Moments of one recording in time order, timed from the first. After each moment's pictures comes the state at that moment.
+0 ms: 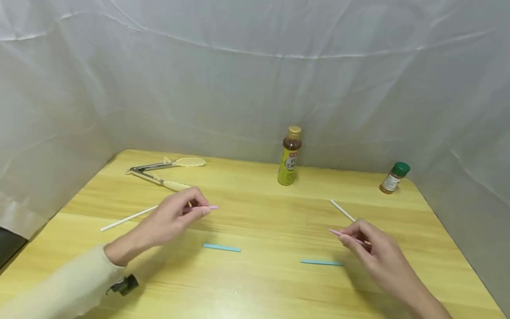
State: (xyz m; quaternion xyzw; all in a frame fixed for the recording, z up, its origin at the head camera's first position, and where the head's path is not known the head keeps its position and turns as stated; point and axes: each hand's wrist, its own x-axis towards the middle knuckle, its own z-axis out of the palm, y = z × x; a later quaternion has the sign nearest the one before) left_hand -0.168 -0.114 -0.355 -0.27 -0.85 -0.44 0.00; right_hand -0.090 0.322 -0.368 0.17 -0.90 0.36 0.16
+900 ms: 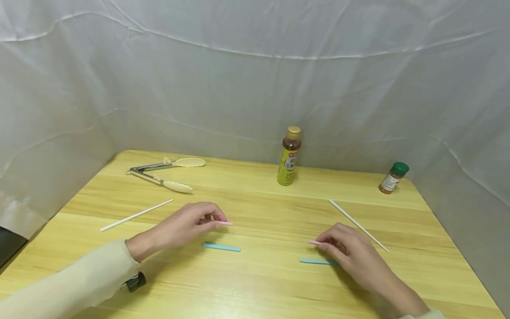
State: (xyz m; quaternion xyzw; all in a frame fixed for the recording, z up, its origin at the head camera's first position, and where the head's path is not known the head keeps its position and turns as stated) left_hand -0.186 -0.109 -0.380 -0.34 -0.87 -0.36 -0.07; right_hand -0.111 0.320 -0.394 0.21 -0.93 0.27 0.11
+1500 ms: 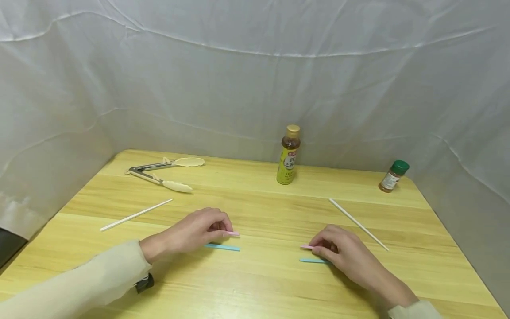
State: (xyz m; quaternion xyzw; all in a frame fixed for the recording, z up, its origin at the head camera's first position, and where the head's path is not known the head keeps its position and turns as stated) left_hand -0.181 -0.088 -0.390 -0.35 -0.88 -0.32 -0.10; right_hand -0.119 0.316 -0.399 0.22 -0.93 0.30 0.03
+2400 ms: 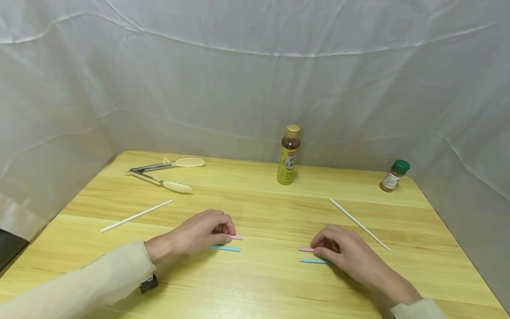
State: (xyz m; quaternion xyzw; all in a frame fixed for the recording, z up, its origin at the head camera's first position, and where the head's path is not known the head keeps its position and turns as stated) left_hand -0.182 -0.079 -0.393 -0.35 -0.89 -0.28 -0.09; right_hand -0.122 0.322 -0.398 0.22 -0.93 0.30 0.01
